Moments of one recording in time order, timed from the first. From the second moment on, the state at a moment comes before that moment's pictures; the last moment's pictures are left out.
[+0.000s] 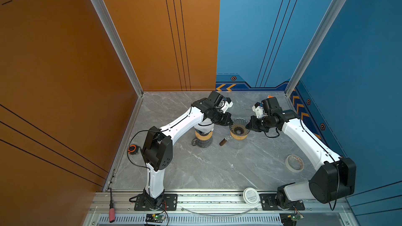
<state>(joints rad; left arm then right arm) -0.65 1.94 1.74 -0.71 0.54 -0.32 0.25 1.42 1.24 -0.88 -0.34 0.39</state>
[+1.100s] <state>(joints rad) -0.62 1.96 1.73 -0.67 0.60 -0.36 0.25 1.55 1.38 -0.99 -0.33 0.42</state>
